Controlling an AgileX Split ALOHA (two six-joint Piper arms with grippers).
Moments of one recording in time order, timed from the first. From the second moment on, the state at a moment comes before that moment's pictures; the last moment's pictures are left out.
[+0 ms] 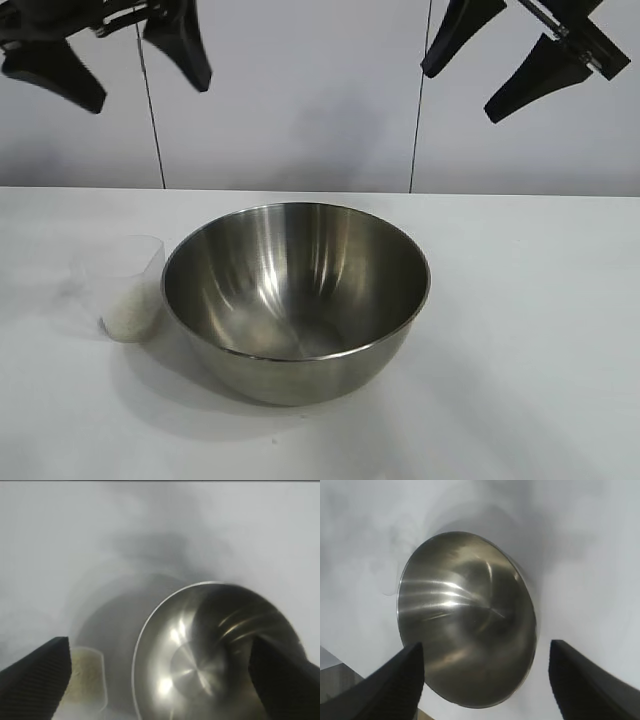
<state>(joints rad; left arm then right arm) -0.36 1.62 -1.30 -0.12 0.76 -0.11 0.09 1.79 -1.59 0.55 1.18 -0.17</state>
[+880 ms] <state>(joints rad) -0.33 1.56 -0.20 -0.07 -1.04 0.04 0.09 1.79 -1.59 0.55 1.18 -0.17</state>
